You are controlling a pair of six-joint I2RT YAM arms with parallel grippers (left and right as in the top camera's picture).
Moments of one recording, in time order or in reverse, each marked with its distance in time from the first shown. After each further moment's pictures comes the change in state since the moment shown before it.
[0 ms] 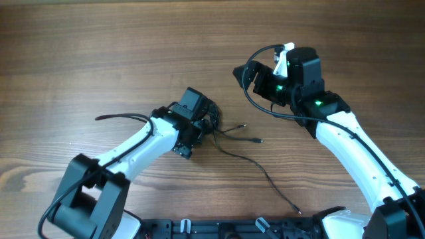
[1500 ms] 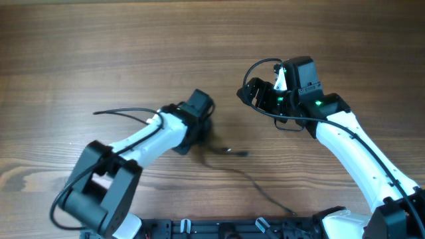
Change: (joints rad) left arm -0.001 0.067 0.026 -0.111 -0.218 -0.023; right arm 0.000 0.000 0.000 -0.259 -0.004 -0.013
